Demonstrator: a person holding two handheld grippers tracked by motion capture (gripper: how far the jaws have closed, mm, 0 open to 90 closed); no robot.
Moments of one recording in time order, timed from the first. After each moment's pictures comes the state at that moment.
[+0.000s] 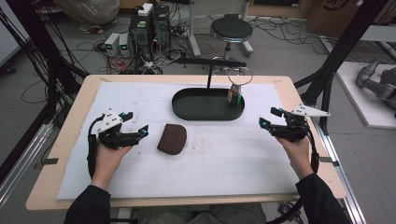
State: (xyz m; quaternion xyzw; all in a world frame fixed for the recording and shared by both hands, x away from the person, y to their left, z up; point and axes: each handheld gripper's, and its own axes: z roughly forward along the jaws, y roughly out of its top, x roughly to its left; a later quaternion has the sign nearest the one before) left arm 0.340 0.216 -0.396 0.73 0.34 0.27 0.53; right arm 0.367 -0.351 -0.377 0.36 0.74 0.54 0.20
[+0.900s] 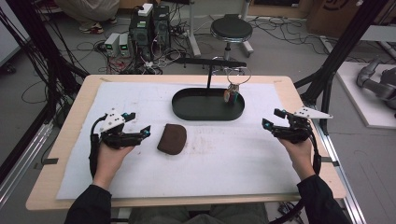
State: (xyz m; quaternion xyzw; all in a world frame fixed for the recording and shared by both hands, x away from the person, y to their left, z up) left arm 0.341 0.209 -0.397 0.74 0.34 0.26 0.52; right arm 0.366 -0.361 -0.382 0.37 0.73 0.53 0.21
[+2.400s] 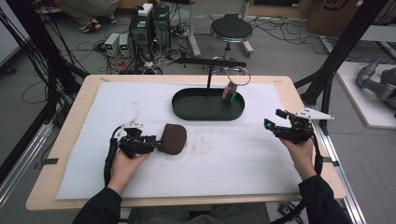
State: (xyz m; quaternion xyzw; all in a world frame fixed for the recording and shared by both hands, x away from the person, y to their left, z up) left arm 0.349 0.176 -0.439 0.76 0.46 0.04 0.46; right arm 0.367 -0.366 -0.386 0.37 0.73 0.52 0.22
